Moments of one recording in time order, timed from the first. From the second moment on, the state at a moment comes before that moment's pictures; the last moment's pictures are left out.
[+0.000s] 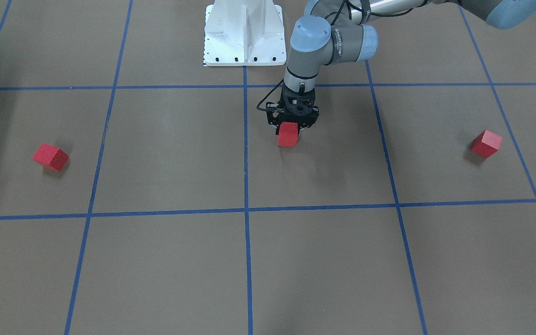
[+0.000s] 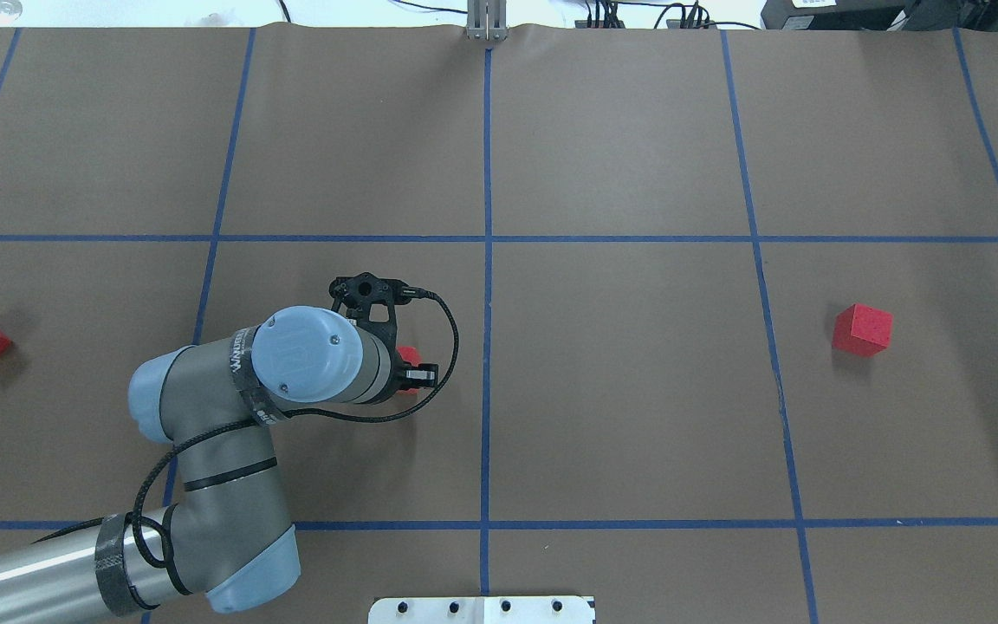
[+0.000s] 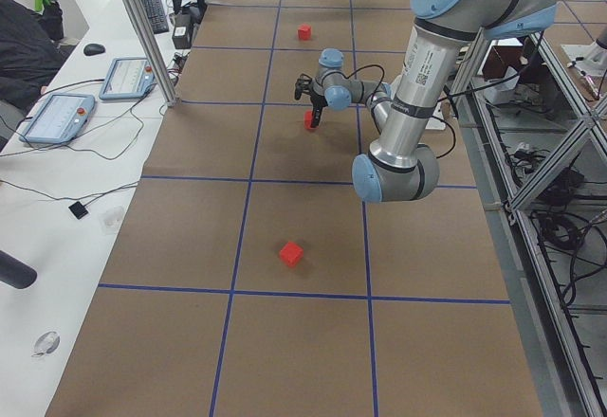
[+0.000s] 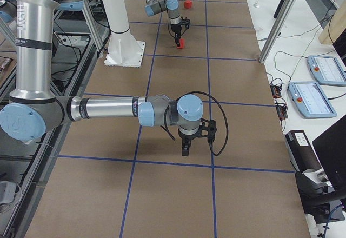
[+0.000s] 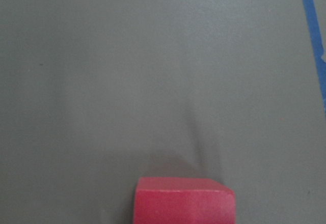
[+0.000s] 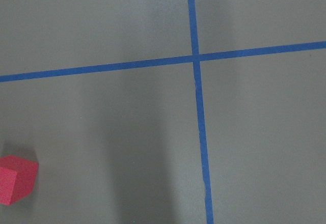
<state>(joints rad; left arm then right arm) -0.40 -2.11 -1.71 -1.80 -1.68 -1.24 1.54 -1.69 1.76 -1.57 2.42 0.17</state>
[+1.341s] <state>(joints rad) -0.53 -2.54 -1.26 -1.77 -1.70 -1.24 1.54 -1.68 1.76 -1.57 2.42 0.18</state>
